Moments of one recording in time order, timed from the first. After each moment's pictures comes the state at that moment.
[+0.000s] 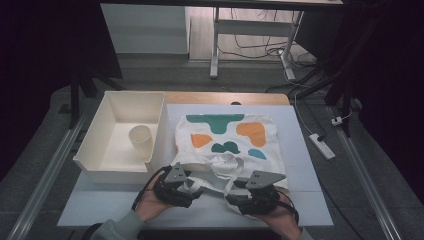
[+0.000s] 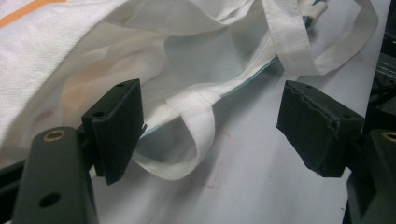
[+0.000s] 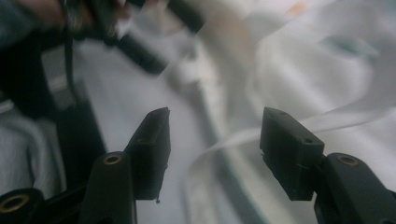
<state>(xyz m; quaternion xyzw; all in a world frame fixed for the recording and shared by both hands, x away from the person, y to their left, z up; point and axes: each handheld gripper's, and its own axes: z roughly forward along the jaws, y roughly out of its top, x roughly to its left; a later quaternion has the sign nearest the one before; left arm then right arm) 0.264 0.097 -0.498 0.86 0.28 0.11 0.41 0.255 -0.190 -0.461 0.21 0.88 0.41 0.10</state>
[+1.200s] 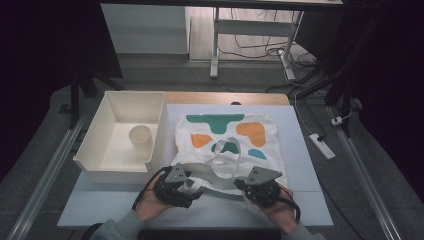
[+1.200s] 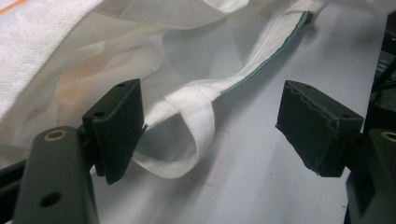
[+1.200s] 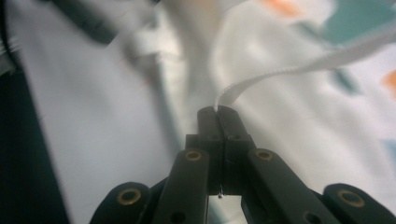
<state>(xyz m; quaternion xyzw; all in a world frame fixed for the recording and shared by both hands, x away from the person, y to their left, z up) 0.265 0.097 -0.500 0.87 0.28 0.10 0.40 0.273 -0.197 -0.460 0.19 0.89 0.37 0.18</state>
